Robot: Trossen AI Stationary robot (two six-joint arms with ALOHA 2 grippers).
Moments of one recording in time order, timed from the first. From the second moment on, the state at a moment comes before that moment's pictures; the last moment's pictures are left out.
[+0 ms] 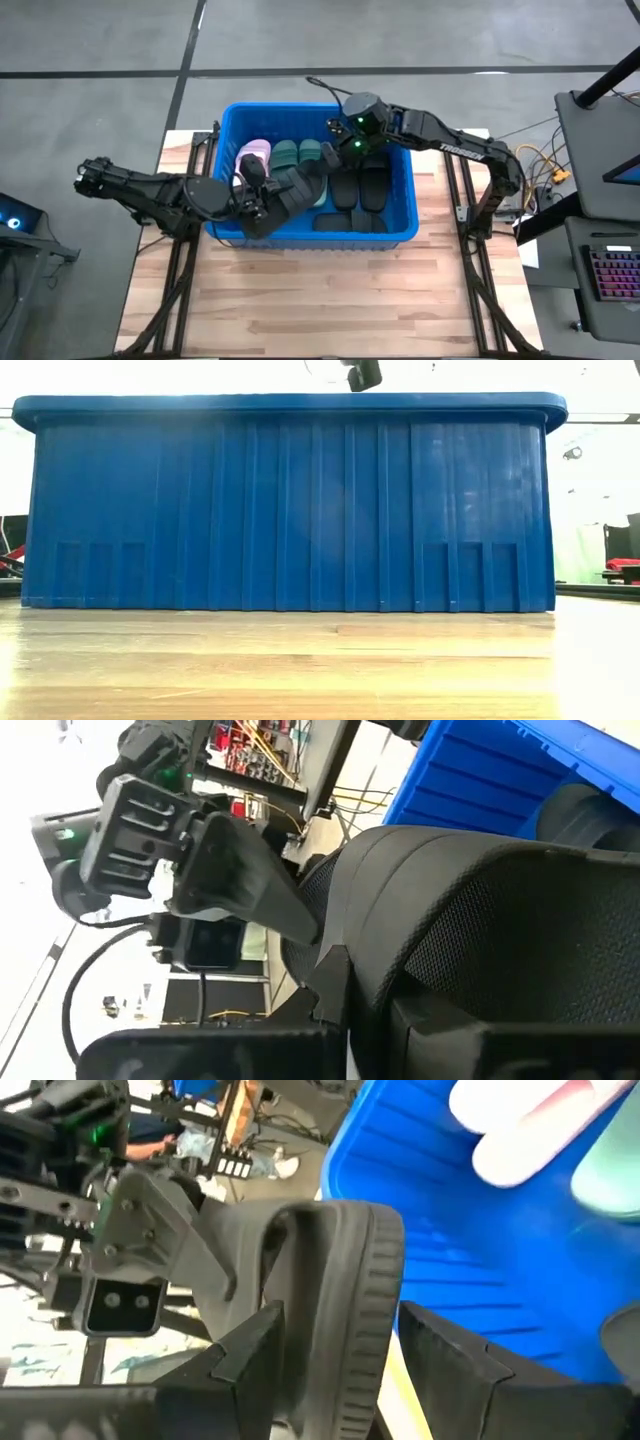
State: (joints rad) left arm -0.29 1.13 1.26 -0.39 -0.67 1.11; right arm -0.24 1.74 1.91 -0.69 -0.54 0.97
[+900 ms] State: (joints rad) left arm -0.25 1.09 1.25 -0.35 -0.73 0.73; right arm -0.29 1.77 1.91 -0.69 -0.51 0.77
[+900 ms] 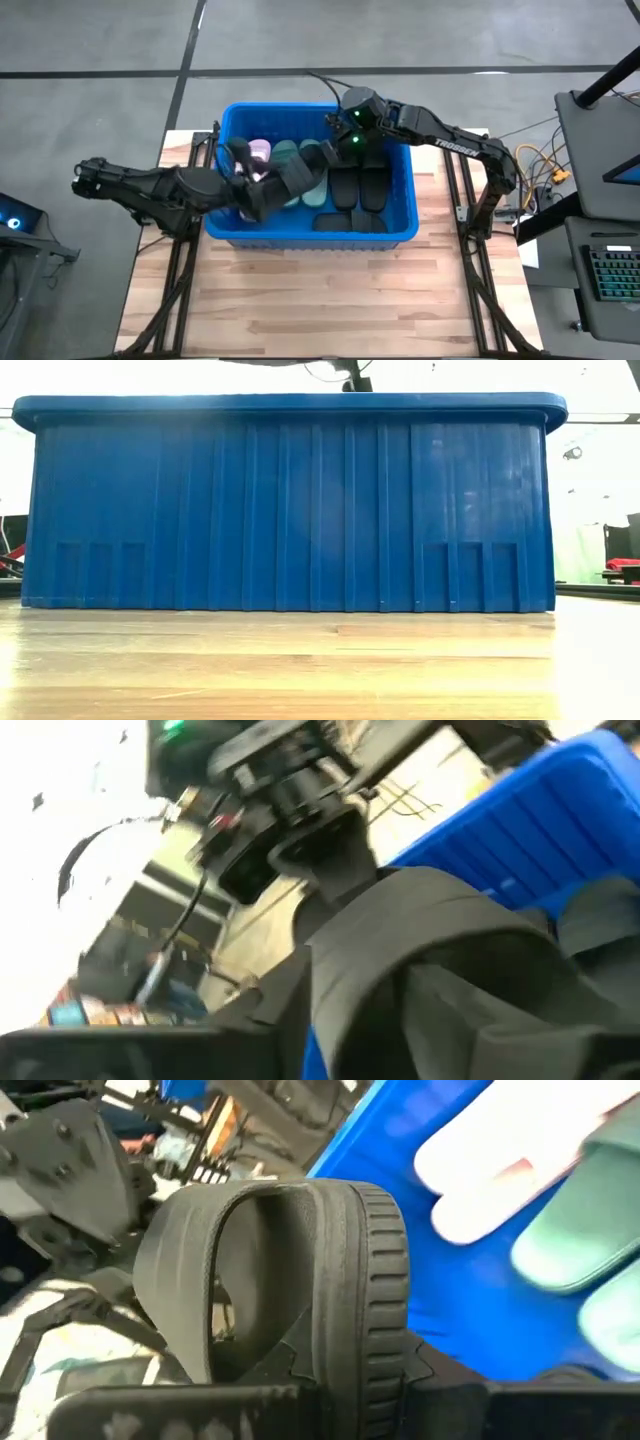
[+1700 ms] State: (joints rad) left arm -0.25 0.67 1.26 -0.57 -0.58 0.22; right arm -0.22 1.78 1.91 -0.76 0.09 0.99
